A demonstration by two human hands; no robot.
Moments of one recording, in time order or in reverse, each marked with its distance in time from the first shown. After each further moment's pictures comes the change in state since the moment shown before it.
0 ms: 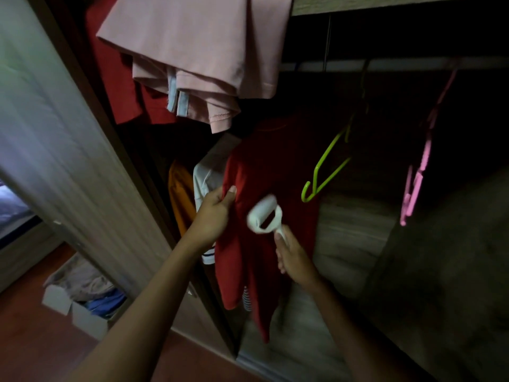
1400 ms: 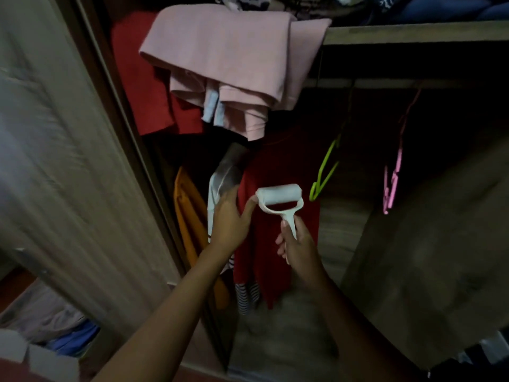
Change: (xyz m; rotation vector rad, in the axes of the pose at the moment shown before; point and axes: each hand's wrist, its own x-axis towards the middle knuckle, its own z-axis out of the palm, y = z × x) left_hand 0.022 -0.040 0.000 0.355 0.142 0.400; right_hand -0.028 -0.087 0.020 0.115 0.374 0.032
